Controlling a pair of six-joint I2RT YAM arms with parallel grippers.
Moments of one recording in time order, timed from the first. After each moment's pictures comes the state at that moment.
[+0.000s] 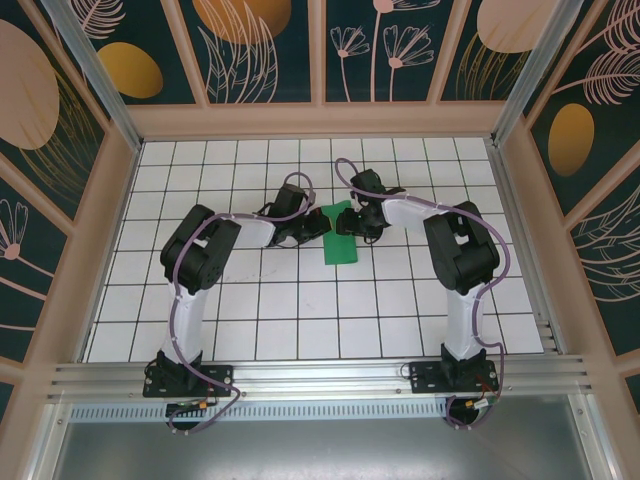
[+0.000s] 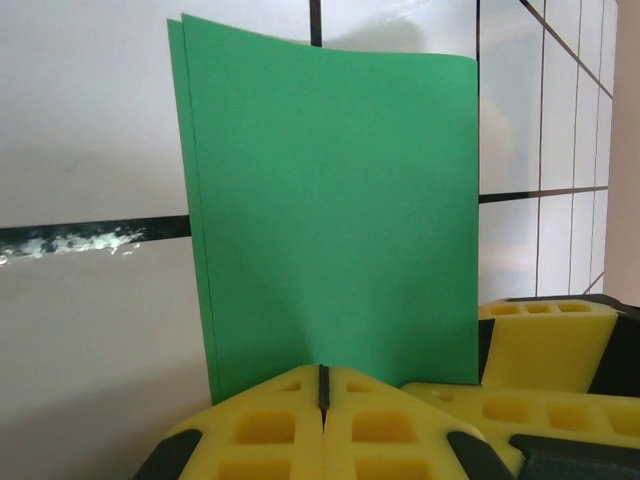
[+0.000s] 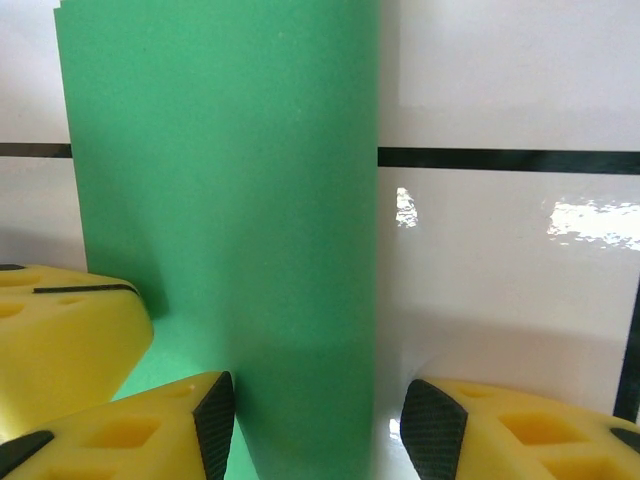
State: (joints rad) left arm -0.54 2.14 1.21 0.19 0.46 -0.88; right arm 0.48 2.03 1.31 -0.46 -0.18 0.46
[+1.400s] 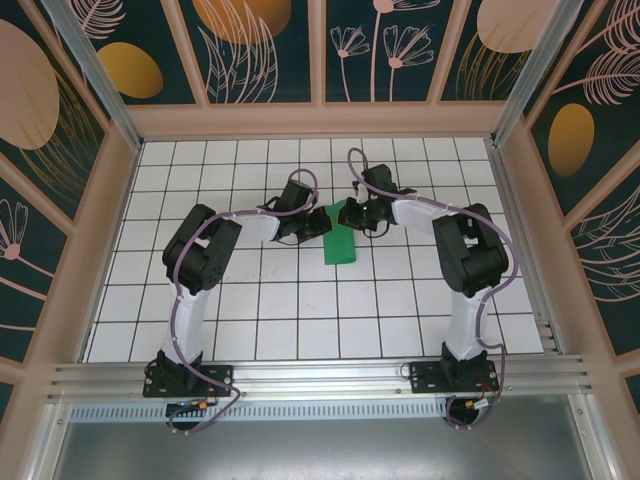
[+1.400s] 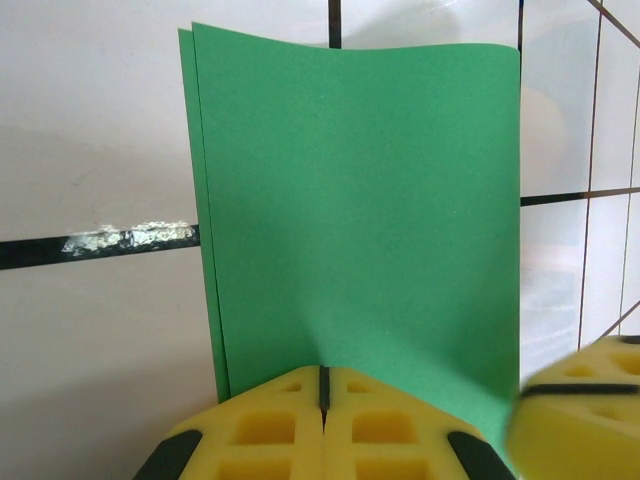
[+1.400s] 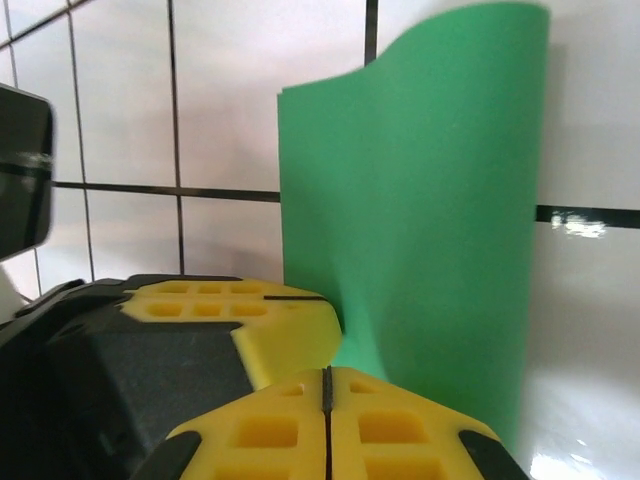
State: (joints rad) left arm -0.56 2.15 1.29 0.02 0.38 -0.83; right arm 0.43 1.97 1.26 -0.27 -0.45 0.58
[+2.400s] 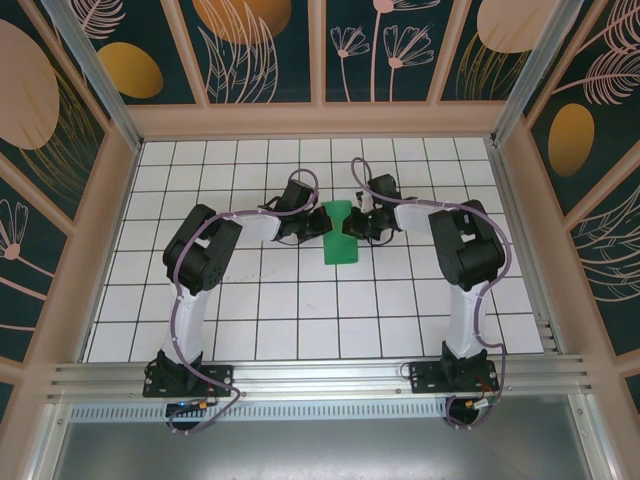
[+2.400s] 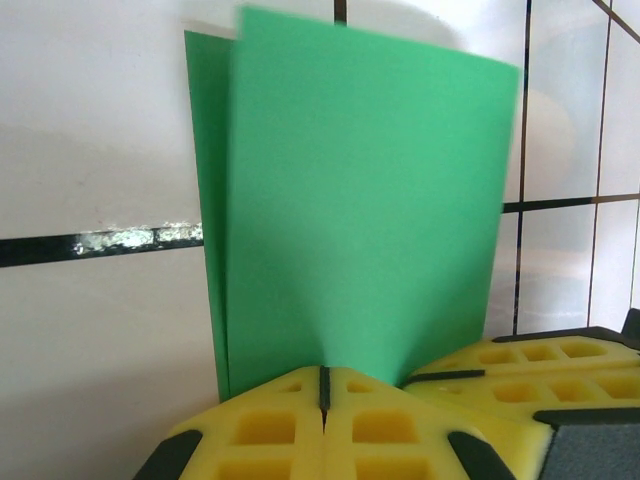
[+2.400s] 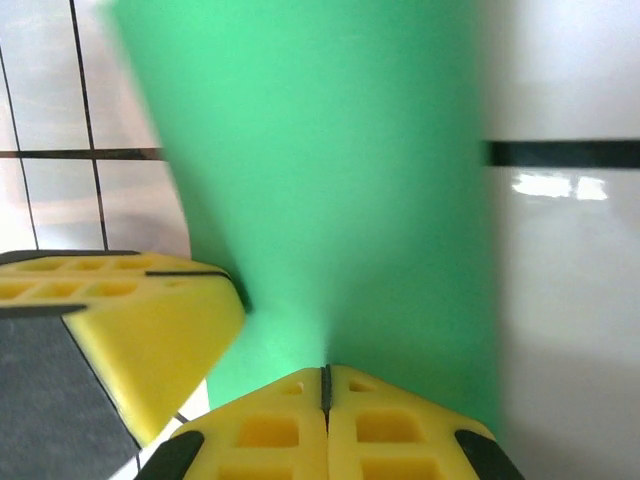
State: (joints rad) left arm -0.56 2.15 1.30 0.00 0.36 -0.84; right arm 0.38 2.01 1.16 -0.19 -0.53 0.55
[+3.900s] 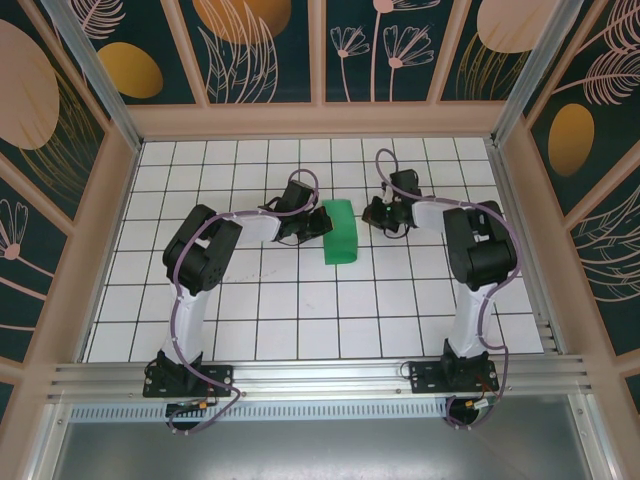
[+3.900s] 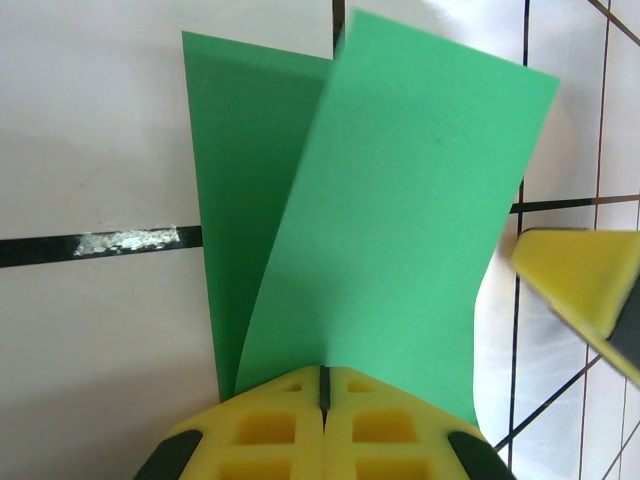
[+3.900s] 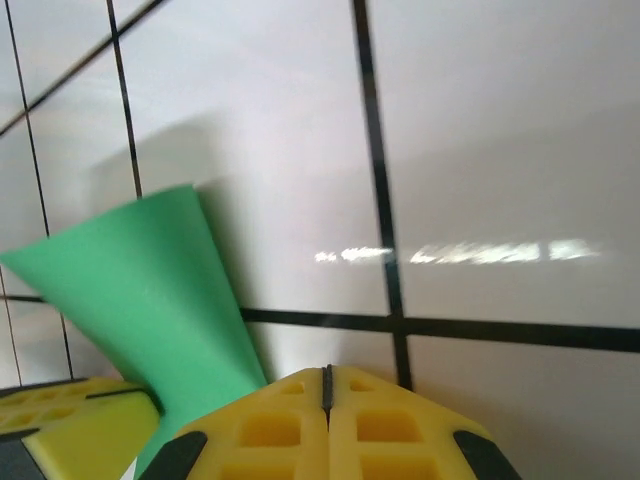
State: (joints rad) left arm -0.56 2.15 1.29 0.01 0.35 -0.83; right arm 0.27 1.98 1.15 -0.12 -0.43 0.60
